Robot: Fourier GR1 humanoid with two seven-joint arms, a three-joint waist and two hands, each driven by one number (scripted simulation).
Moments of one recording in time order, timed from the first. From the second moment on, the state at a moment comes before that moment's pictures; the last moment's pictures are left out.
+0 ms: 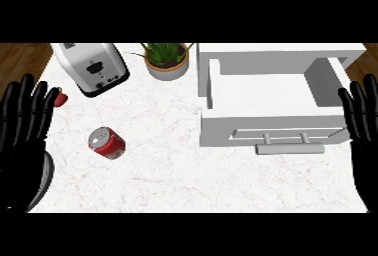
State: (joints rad) left arm -0.02 0.12 0.00 -2.10 0.01 -0.01 0.02; right arm -0.02 -0.10 -0.02 -2.10 0.00 0.00 0.03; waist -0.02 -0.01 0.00
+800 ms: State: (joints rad) left arm 0.04 0.10 0.04 -2.12 -0.07 0.09 0.36; right arm 0.14 -0.09 -0.13 -2.11 -0.05 -0.03 0.18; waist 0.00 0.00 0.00
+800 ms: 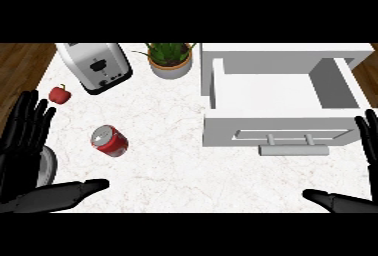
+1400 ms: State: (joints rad) left arm 0.15 0.12 0.12 -2.32 0.02 0.04 0.51; right arm 0.28 -0.11 -0.27 -2.12 -0.18 0.10 0.10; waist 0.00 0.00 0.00
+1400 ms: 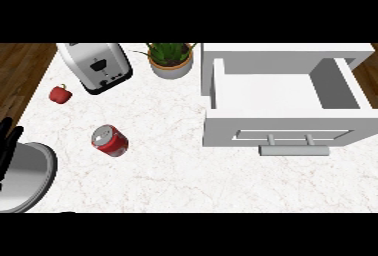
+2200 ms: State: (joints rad) left arm 0.07 0.04 0.20 -2.20 0.20 0.08 0.55; right arm 0.38 -0.12 -0.42 -2.14 -0.31 0.26 0.09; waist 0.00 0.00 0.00
